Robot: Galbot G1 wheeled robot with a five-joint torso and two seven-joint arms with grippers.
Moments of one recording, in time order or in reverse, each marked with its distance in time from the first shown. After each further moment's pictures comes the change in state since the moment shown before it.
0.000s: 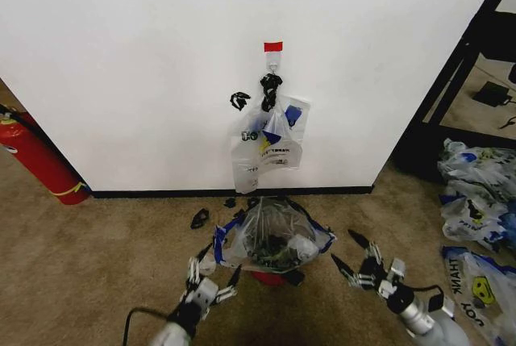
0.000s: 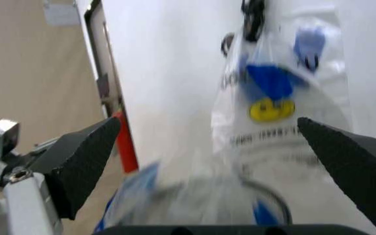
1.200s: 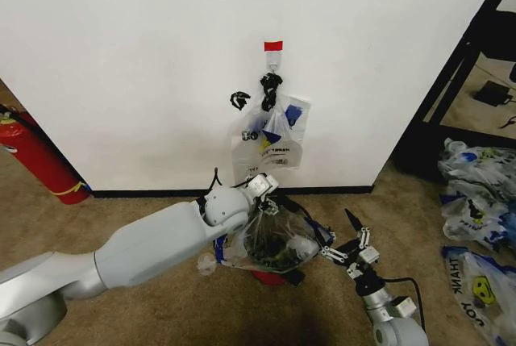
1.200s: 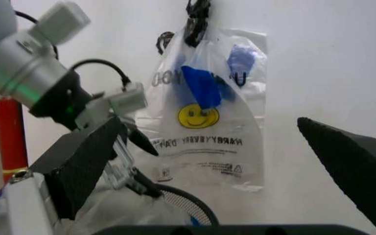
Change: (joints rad) left arm -1.208 -0.154 0.830 0.339 -0.671 1.047 -0.128; right arm -0.059 0.191 -0.002 0.098 -0.497 0.184 0.515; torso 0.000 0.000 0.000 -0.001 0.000
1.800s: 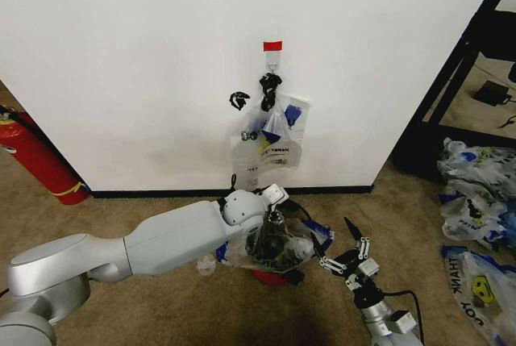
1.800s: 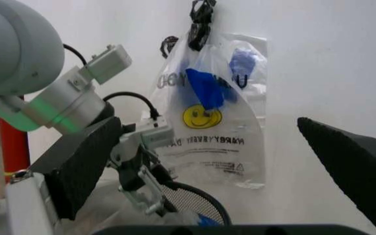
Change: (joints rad) left arm -0.056 -0.076 0.119 0.111 -0.099 -0.009 -0.077; right arm -0.058 0.022 0.003 0.016 -0.012 0.056 0.001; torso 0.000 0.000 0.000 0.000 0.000
